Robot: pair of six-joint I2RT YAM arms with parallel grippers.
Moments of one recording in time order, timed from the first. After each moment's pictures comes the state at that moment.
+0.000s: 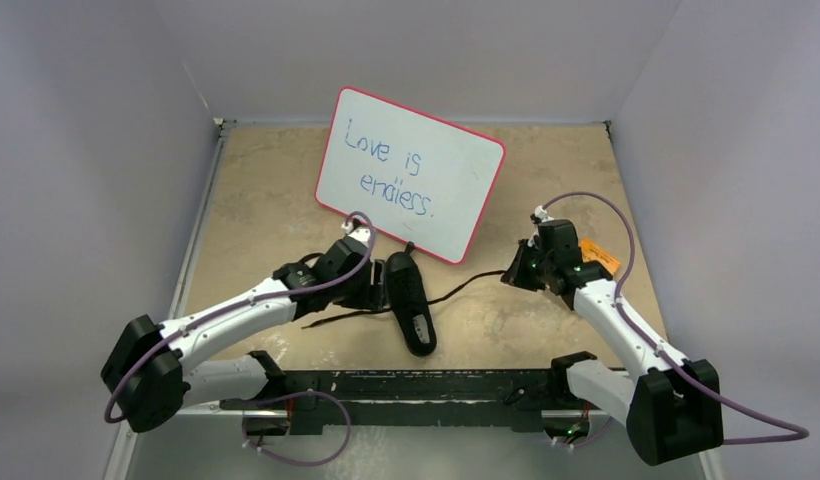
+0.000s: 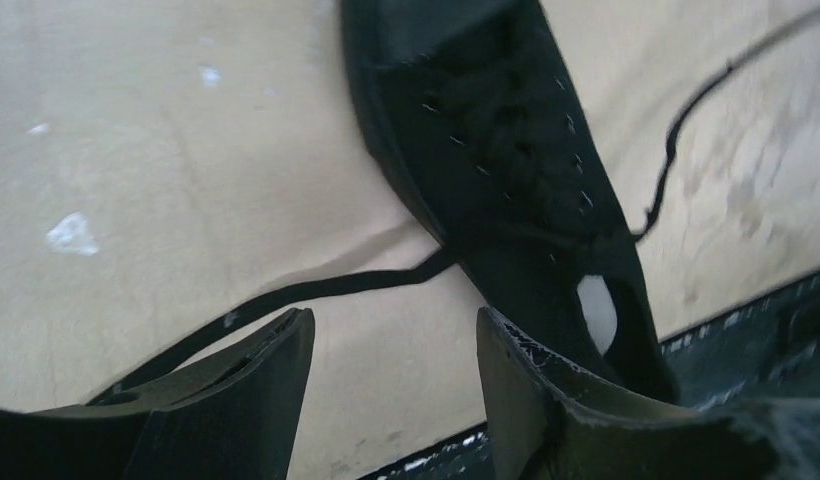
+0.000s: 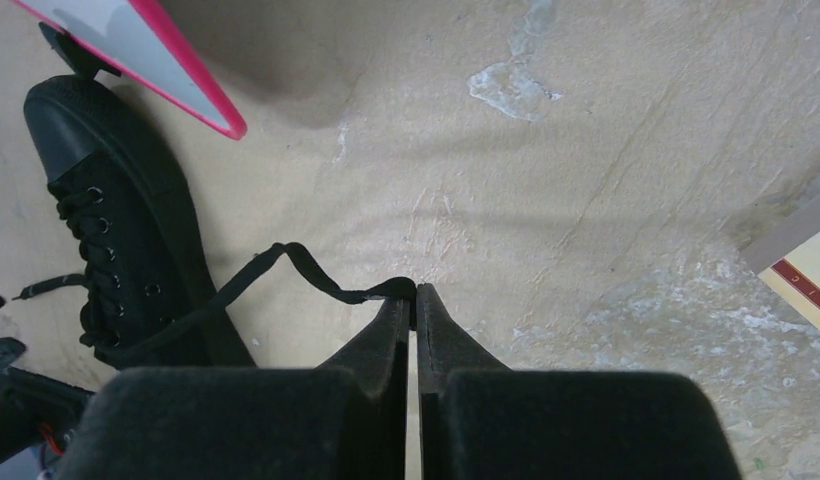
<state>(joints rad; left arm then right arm) -0.79 1.12 0.70 -0.49 -0.12 -0.70 0.22 1.05 0.60 -0.47 -0.15 0.49</state>
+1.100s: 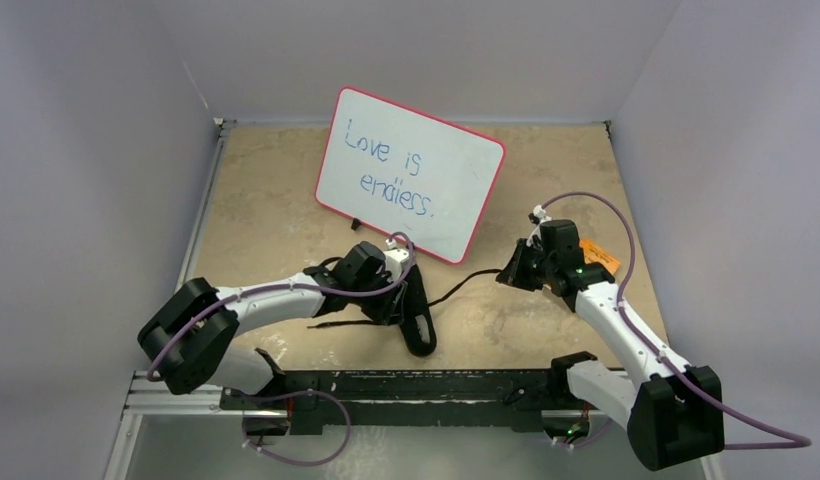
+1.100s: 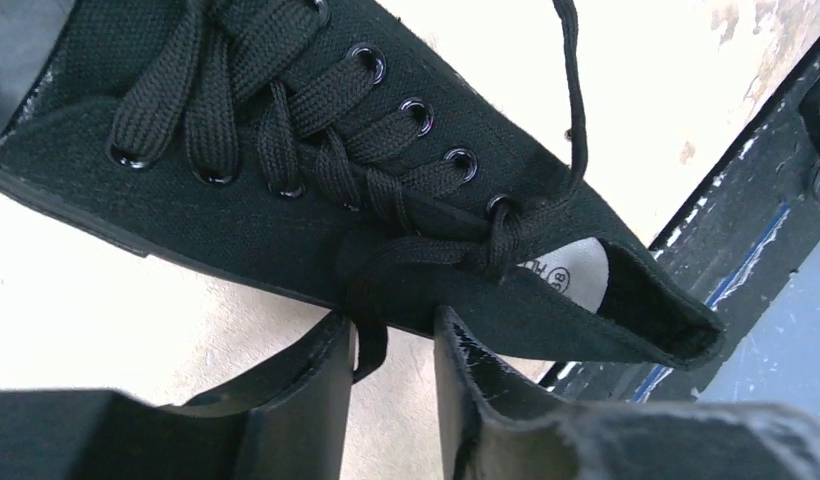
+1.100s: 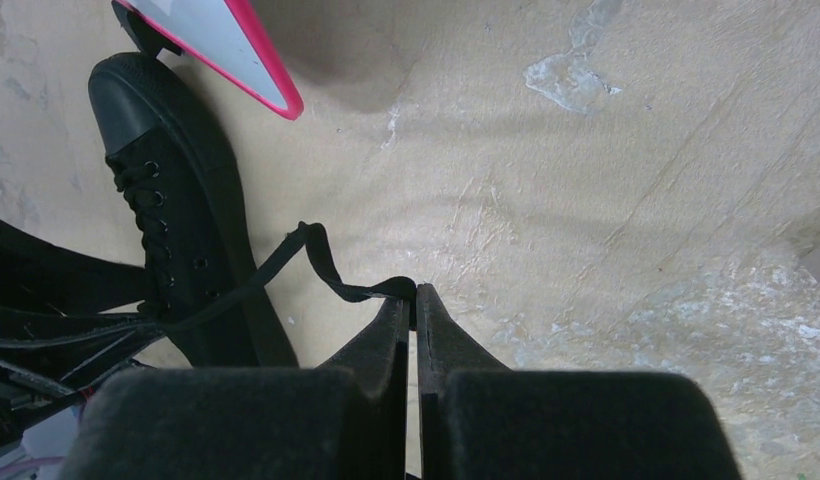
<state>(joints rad) -0.81 1.41 0.63 -0.14 0.32 -0.29 0.22 1.01 0.60 -0.47 -0.24 0.49</state>
